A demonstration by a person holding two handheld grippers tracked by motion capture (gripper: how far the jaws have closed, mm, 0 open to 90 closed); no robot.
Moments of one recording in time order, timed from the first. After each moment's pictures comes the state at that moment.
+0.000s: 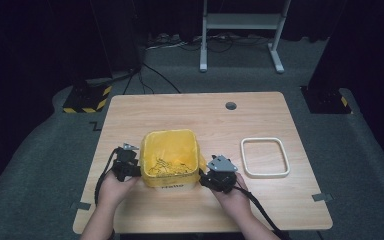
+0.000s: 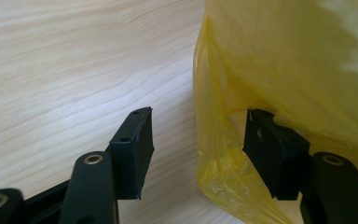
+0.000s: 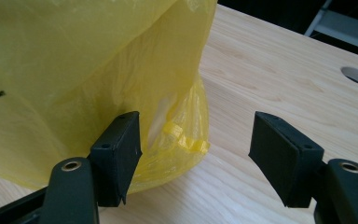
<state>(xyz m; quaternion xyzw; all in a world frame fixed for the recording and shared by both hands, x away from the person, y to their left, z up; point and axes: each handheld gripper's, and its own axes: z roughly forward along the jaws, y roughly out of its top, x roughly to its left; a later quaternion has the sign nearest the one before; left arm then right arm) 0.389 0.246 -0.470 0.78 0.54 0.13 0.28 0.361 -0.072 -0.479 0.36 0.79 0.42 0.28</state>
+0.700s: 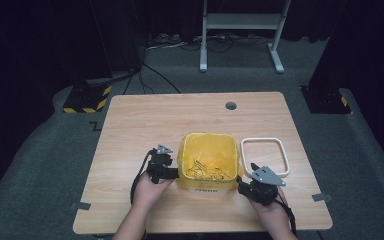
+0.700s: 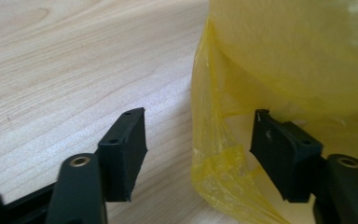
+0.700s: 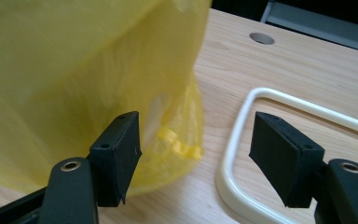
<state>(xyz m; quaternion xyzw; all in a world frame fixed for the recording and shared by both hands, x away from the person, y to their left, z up) 0.388 0.158 -0.483 0.78 0.49 0.13 0.36 0.332 -0.178 -0.482 0.41 0.75 0.42 0.31</state>
